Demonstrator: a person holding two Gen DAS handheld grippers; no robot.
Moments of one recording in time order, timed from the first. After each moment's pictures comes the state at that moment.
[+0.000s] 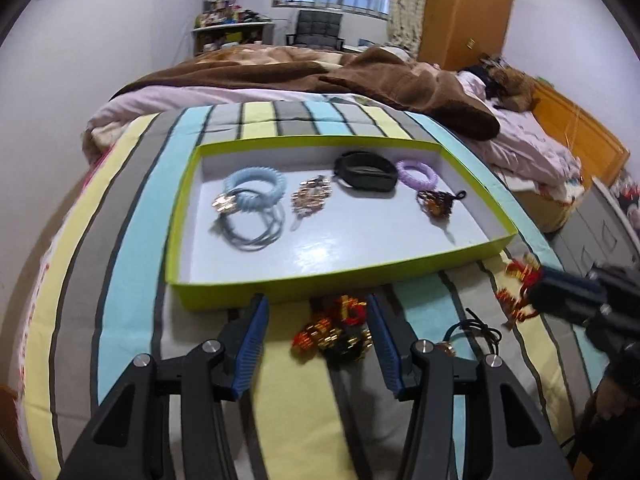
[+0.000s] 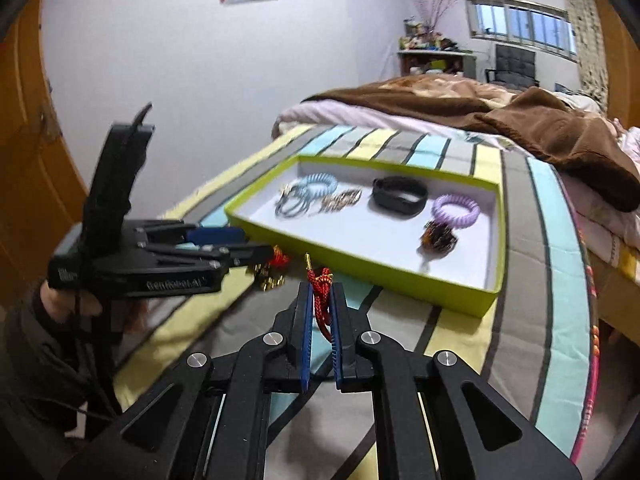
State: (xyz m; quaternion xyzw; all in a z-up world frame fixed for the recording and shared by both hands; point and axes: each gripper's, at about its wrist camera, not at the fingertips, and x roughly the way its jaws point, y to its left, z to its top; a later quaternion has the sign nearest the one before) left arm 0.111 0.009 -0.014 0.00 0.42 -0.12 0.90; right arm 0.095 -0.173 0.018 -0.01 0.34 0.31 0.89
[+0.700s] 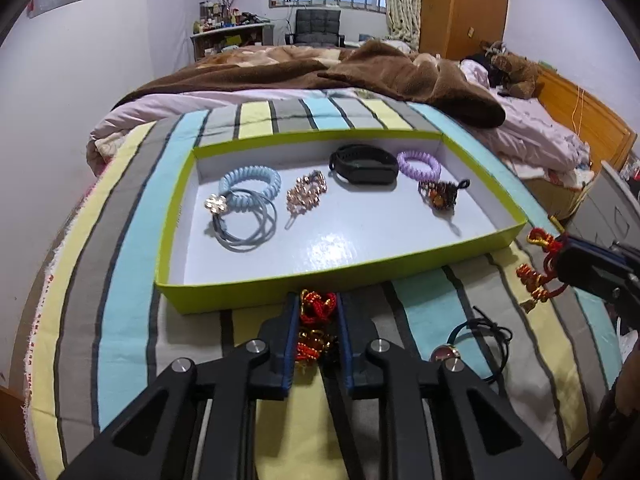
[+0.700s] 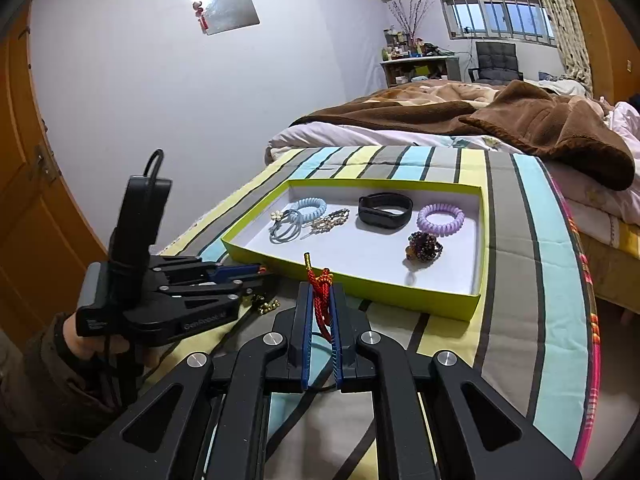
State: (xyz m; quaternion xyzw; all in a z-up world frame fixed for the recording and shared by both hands) left arm 0.110 0.002 -0.014 0.02 0.41 -0.10 0.90; right arm 0.094 -0.190 0.024 0.03 0.33 0.30 0.89
